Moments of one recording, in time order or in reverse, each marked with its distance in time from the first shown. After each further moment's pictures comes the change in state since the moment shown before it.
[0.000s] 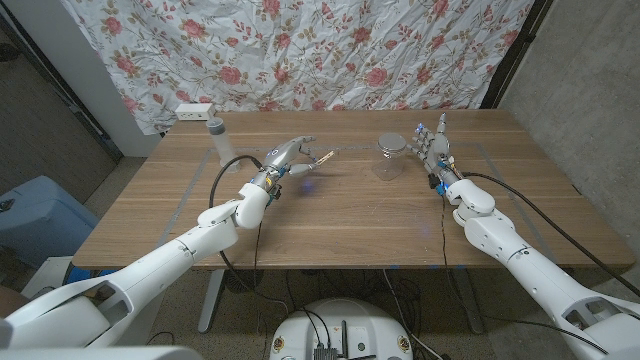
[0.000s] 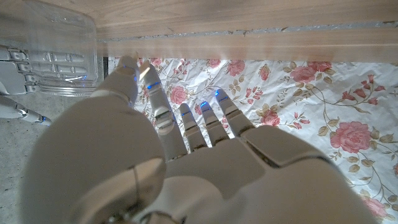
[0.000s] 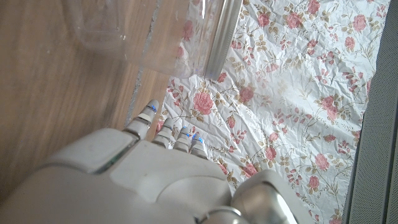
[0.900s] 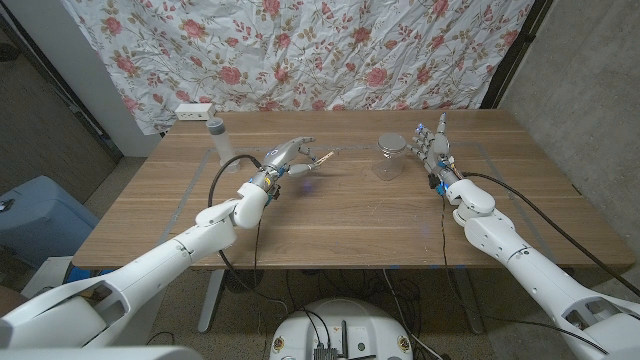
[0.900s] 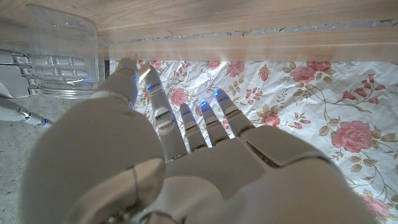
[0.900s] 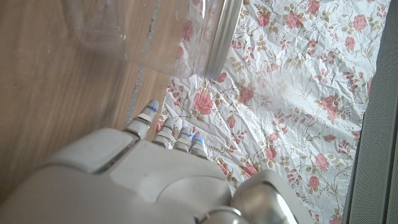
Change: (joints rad) left arm 0.002 0.019 -0.001 -0.020 0.009 0.008 -0.018; left_hand -0.009 -0.001 -0.007 0.001 0.000 -0.016 0.005 -0.003 0.001 -0.004 0.004 0.000 0.000 0.002 -0.002 0.001 0.000 -0.005 0.005 0.000 0.005; right arm 0.000 0.000 0.000 0.000 0.000 0.000 0.000; right_hand 0.000 0.000 0.000 0.000 0.000 0.000 0.000 0.000 0.000 0.000 0.000 0.000 0.000 0.000 0.000 0.000 0.000 0.000 0.000 0.000 0.000
